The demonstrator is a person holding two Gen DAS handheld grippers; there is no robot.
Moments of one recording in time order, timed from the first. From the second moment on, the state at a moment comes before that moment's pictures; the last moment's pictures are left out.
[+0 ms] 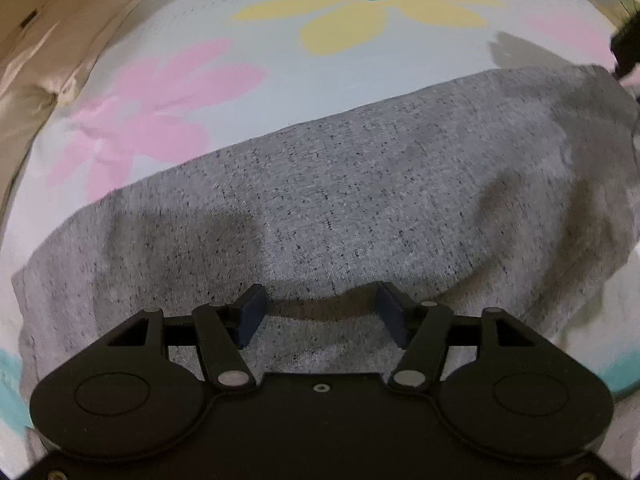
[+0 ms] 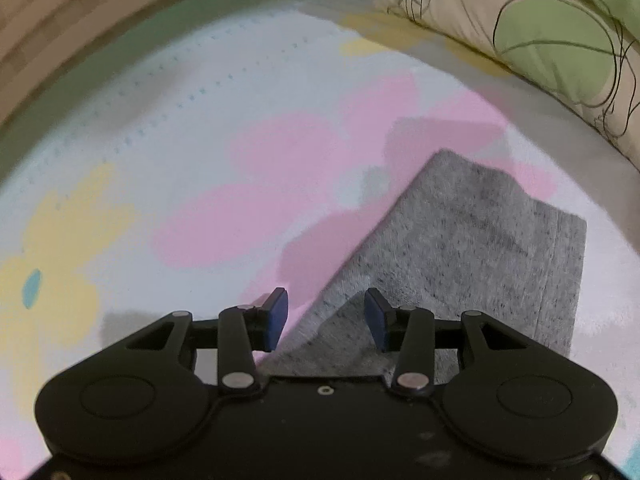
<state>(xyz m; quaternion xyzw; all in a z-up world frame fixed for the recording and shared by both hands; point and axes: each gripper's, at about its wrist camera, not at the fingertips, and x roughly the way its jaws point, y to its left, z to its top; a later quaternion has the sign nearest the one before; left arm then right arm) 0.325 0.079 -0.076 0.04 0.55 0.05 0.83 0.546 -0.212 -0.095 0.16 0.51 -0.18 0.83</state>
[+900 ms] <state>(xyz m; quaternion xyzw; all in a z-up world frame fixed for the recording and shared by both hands) 0.338 0.117 0.004 -0.08 0.46 0.02 0.88 0.392 -0.293 -0.029 0.19 0.48 -0.08 0.85</state>
